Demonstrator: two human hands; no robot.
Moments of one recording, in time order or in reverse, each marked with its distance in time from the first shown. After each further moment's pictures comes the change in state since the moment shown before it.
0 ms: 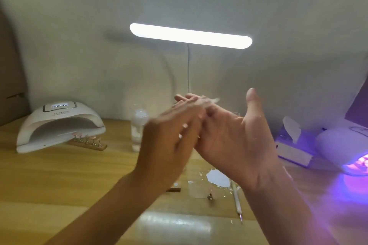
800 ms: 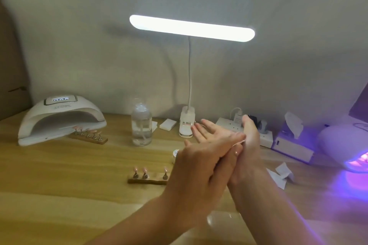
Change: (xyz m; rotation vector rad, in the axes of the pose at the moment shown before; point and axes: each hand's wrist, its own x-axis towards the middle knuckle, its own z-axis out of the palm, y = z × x) left_hand -0.039 0.024 0.035 -0.038 -0.238 -0.109; right_hand 0.009 0.018 -0.026 0.090 0.479 -0.081
